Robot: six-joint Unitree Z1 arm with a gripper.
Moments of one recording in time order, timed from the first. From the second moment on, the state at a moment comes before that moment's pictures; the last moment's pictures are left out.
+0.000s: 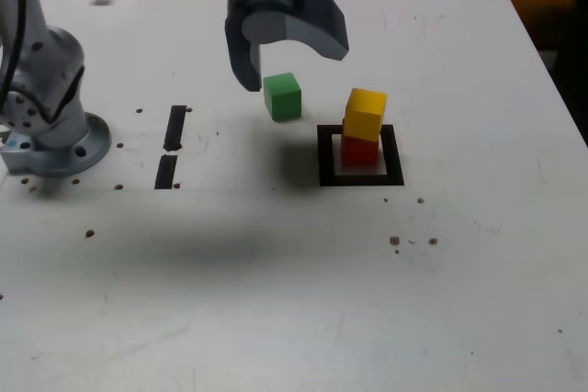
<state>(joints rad) -0.07 1.63 -1.18 1.12 0.11 -0.12</state>
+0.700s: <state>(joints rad) 0.07 1.76 -1.25 1.24 0.05 -0.04</state>
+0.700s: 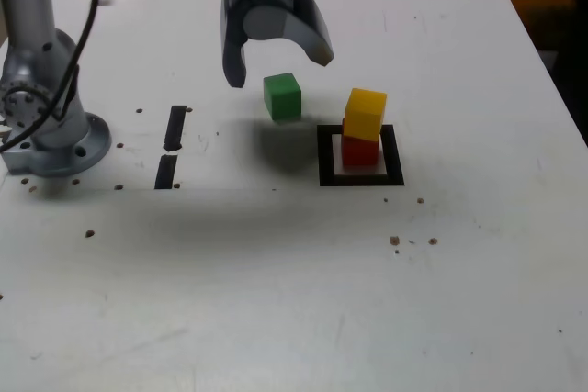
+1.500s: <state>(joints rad) 0.16 1.87 -1.16 1.07 0.07 -0.02</state>
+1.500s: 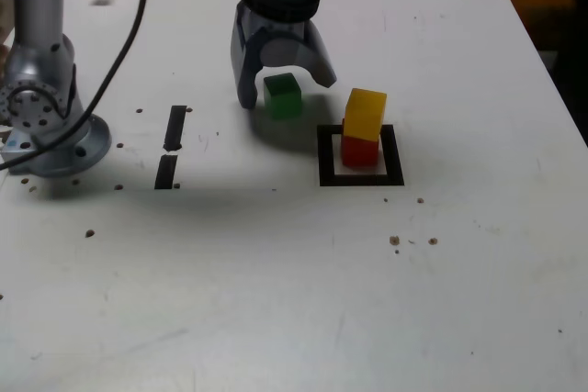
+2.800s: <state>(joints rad) 0.21 1.89 -1.19 1.01 0.04 0.02</state>
